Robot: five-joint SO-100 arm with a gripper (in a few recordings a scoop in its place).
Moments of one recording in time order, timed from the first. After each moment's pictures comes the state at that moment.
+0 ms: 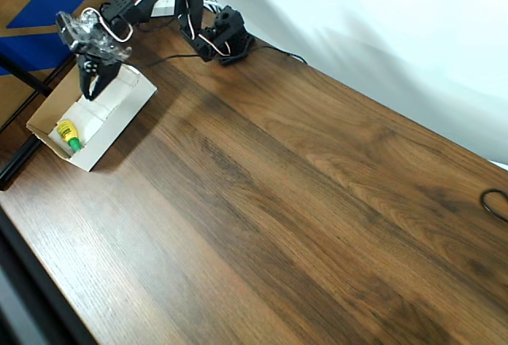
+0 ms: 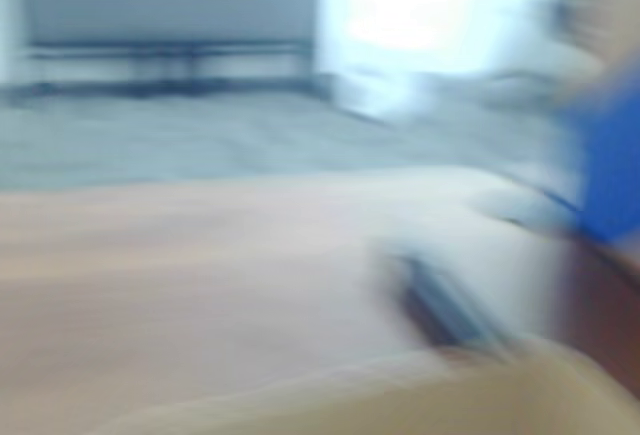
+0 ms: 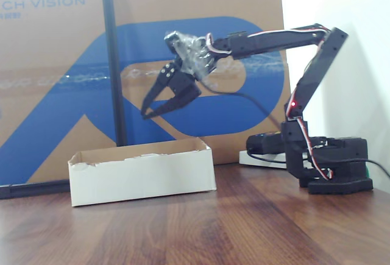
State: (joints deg) arm 15.7 130.0 130.3 17.9 -1.8
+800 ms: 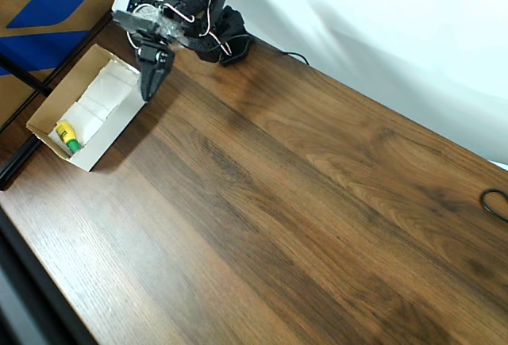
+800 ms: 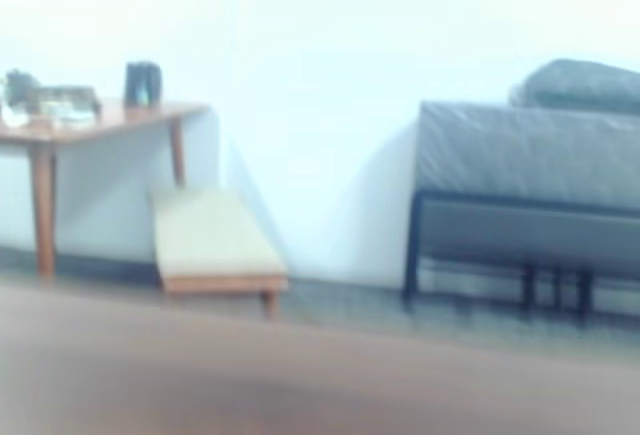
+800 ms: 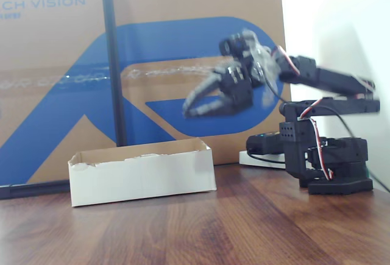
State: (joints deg) arm -7.6 191.8 171.0 27.2 -14.9
